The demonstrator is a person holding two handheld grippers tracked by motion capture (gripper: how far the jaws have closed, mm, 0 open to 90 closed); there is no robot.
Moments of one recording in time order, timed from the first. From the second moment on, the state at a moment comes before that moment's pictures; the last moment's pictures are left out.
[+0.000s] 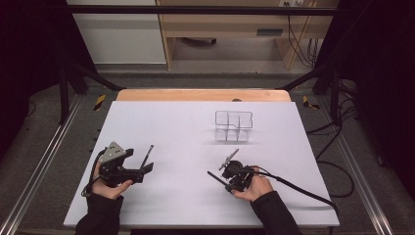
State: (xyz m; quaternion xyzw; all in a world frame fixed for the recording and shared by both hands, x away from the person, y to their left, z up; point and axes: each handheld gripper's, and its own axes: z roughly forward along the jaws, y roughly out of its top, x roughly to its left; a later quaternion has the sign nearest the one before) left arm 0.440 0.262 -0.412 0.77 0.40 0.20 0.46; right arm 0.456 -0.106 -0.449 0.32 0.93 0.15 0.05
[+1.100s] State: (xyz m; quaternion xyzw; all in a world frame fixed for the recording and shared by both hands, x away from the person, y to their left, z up) left arm 0.435 0.247 -0.408 0.79 0.37 0.19 0.45; right arm 0.463 -0.115 -0.406 0.31 0.93 0.20 0.05
